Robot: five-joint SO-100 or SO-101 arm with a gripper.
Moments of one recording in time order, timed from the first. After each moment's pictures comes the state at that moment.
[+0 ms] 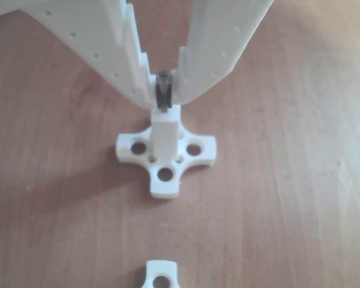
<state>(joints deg) -8.3 86.5 95.3 70.0 -0.5</state>
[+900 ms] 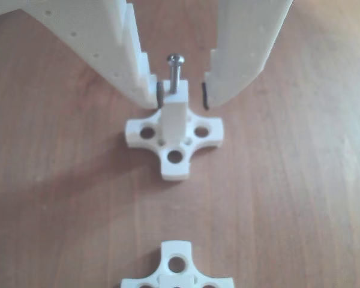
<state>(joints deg) -7.2 86.5 95.4 70.8 0.2</state>
